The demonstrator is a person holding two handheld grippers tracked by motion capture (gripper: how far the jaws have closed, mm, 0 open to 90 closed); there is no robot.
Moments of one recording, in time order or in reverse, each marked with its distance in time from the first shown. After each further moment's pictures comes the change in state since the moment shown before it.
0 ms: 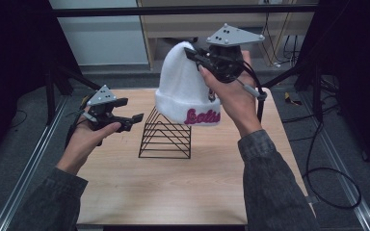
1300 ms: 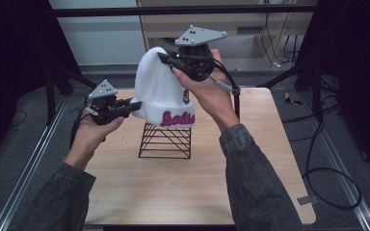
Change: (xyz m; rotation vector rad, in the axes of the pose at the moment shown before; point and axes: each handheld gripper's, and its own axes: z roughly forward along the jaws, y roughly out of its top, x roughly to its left) left arm 0.008 0.008 0.002 -0.031 0.019 -0.066; right arm 0.022 0.001 0.048 0.037 0.112 -0.015
